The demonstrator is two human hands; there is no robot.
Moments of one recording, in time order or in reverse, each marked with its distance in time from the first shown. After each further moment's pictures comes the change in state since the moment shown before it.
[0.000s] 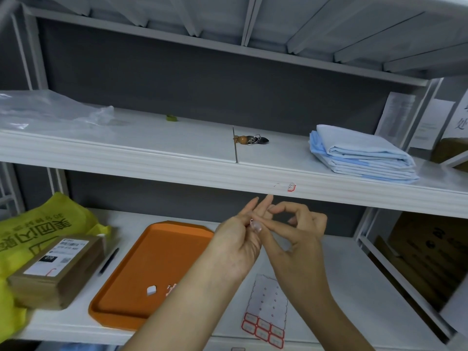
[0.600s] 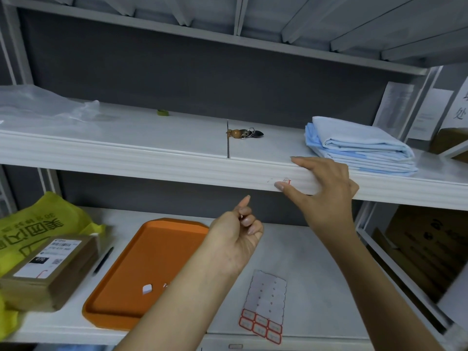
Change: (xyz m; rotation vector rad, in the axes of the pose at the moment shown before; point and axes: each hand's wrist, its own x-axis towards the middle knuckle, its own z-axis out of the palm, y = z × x) left_hand 0.019 -0.005 0.007 0.069 0.232 0.045; right_hand 0.078 0.048 -0.031 -0.262 0.087 0.007
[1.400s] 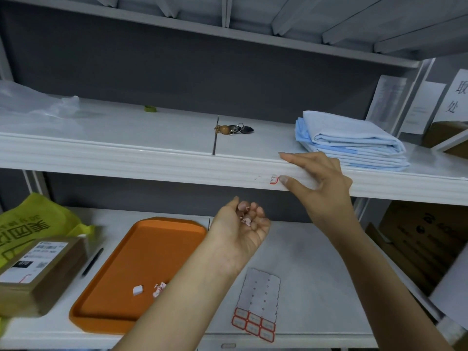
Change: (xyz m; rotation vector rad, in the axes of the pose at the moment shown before) left_hand 0.010 -0.014 0.010 0.019 -0.071 -0.086; right_hand 0.011 0.012 -0.014 0.120 -0.156 -0.012
